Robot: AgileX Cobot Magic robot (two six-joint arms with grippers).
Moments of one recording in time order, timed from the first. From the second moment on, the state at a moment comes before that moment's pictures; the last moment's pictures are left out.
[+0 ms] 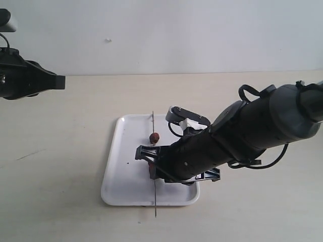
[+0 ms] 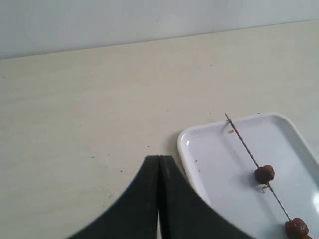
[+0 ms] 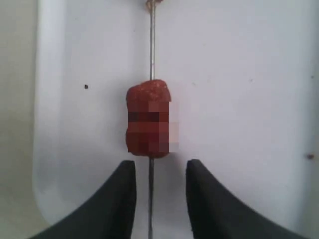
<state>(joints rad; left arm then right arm) -0.28 1.41 -0.82 -1.08 0.13 1.04 0.51 1.94 -0.91 1.26 0.22 -0.49</state>
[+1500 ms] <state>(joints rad) -0.28 0.25 -0.23 -1.14 0.06 1.03 0.51 0.94 -0.84 0.47 0.21 -0.49</state>
